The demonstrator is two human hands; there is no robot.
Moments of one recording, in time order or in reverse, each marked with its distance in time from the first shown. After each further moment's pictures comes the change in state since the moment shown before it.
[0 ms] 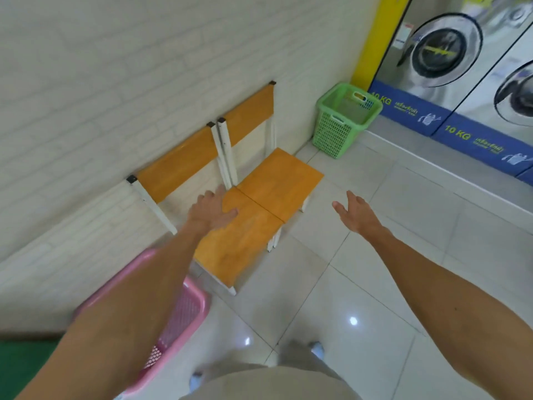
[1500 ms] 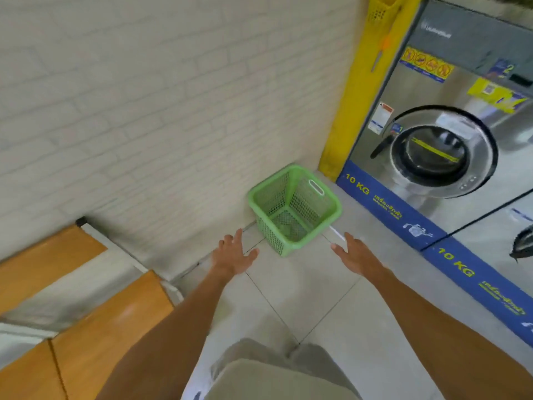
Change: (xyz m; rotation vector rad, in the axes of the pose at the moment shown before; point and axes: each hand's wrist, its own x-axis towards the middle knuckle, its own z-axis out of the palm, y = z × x) left_hand 0.759 0.668 0.023 -0.151 -0.048 -0.266; right_hand 0.897 0.332 -0.389 -0.093 -0.242 -0.091
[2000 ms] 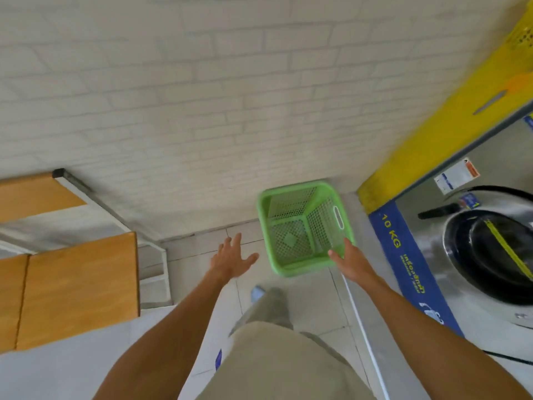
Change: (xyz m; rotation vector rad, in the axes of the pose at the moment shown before) left_hand 0.143 0.091 0.035 -0.298 -0.024 -0.372; right_hand 0.248 -0.029 -0.089 -0.095 -0.231 -0.254
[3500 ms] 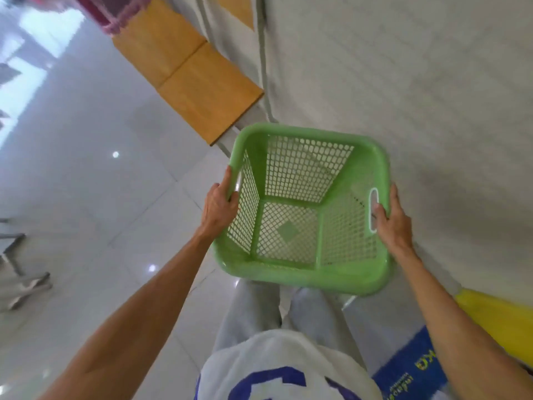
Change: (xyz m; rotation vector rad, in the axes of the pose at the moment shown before) left_hand -0.108 0.030 0.093 -0.643 0.809 -0.807; right_hand 0.162 -0.114 -0.023 -0.340 -0.287 -0.687
